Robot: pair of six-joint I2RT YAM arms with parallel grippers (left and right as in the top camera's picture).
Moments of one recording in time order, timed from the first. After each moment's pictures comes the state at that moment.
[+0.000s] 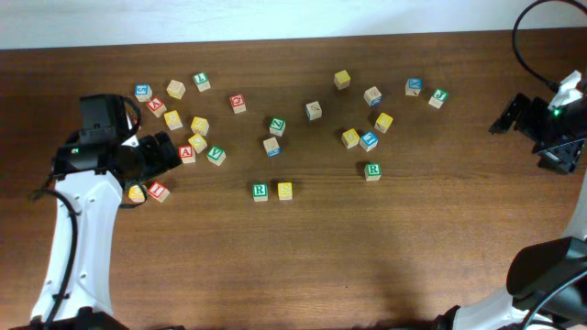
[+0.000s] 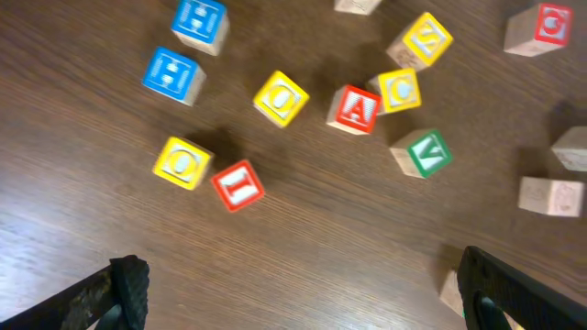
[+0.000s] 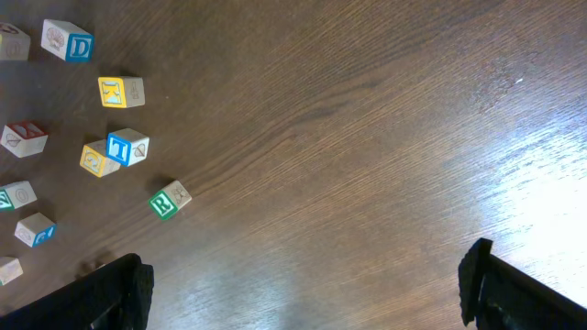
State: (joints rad) left arm 0.13 1.49 1.28 -0.95 -0.01 -0.33; right arm -0.46 1.78 1.89 -1.51 -0.20 0.19
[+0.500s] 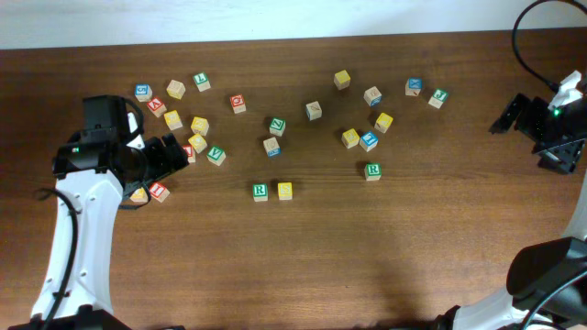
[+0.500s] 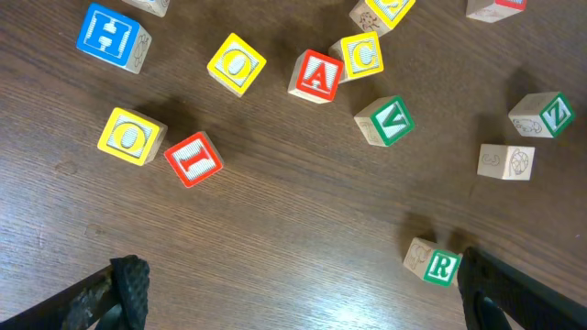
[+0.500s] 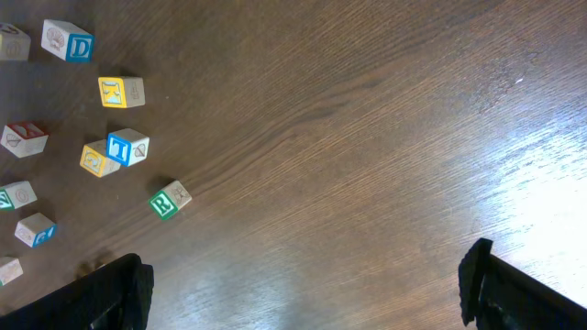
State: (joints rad) left arm 0.13 1.50 1.28 -0.98 0.10 -0.34; right arm -0.46 1.78 1.89 -1.51 -0.20 0.19
